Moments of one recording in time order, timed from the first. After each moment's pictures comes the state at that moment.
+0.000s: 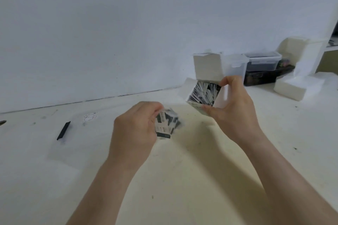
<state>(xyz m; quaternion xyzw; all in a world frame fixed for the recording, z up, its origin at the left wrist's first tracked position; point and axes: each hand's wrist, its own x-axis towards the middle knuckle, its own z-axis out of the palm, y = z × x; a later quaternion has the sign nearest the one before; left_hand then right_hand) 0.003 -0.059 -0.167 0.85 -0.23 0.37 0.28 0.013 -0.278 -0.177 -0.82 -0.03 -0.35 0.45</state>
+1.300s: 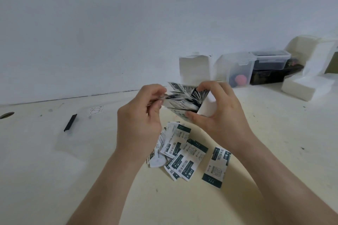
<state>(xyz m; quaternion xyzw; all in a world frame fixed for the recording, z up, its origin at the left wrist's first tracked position) -0.003 -0.066 -0.163 0.78 -0.20 0.38 0.45 0.004 -0.247 -0.179 -0.86 -0.11 -0.32 0.39</state>
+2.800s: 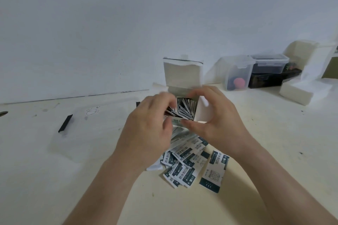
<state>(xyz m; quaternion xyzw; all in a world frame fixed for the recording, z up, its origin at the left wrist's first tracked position) -0.005 -0.068 -0.165 0.85 -0.28 0.35 0.26 0.001 -0.246 -0.173 -0.84 -0.20 -0.29 0.41</state>
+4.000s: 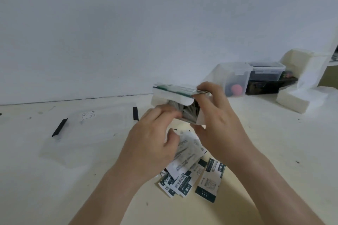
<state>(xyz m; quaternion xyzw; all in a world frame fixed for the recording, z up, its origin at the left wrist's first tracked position) -0.008 -0.080 -0.173 0.89 -0.26 0.27 0.27 0.007 -0.254 -0.179 -0.88 -0.19 -0.37 0.21</state>
